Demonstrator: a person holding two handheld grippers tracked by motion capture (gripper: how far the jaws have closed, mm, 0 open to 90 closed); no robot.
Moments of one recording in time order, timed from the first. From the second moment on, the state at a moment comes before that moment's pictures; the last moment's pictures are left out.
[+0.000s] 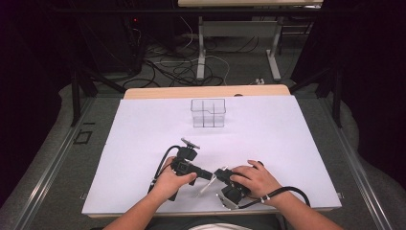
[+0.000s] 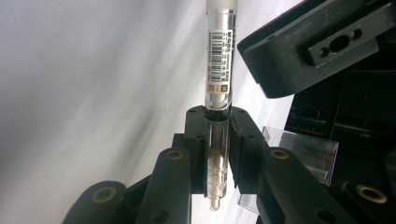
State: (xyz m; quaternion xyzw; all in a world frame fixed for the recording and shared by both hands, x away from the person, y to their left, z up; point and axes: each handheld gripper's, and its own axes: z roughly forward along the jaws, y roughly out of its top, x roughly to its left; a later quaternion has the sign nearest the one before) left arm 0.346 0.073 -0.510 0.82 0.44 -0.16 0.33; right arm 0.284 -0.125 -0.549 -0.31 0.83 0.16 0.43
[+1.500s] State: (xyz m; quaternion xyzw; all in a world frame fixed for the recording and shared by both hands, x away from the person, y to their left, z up) left arm 0.366 0.123 -0.513 0.82 0.47 0.04 0.32; right arm 0.299 -0.135 -0.537 -0.22 0.85 0.23 0.42
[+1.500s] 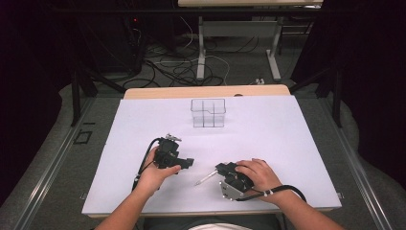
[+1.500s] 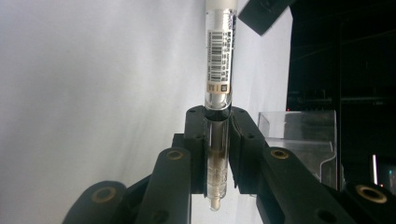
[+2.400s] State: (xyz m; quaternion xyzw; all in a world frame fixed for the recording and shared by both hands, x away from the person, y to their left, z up) left arm 0.386 0.178 -0.516 0.77 0.50 0.13 0.37; right arm 0.404 -0.113 -0.501 0.22 0.78 0.52 0.25
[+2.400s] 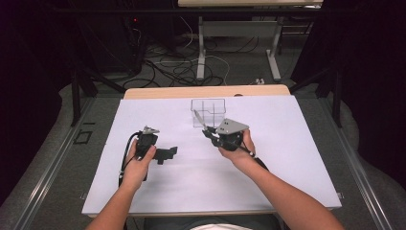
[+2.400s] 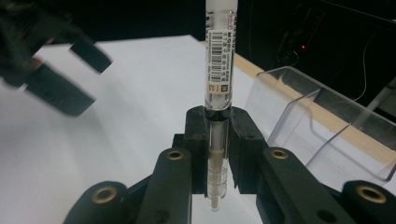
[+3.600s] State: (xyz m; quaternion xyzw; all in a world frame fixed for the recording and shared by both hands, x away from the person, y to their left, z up) left arm 0.385 0.194 -0.523 0.75 0.53 0.14 0.37; right arm 0.507 -0.065 -0.468 0.35 0.73 0.53 0.24
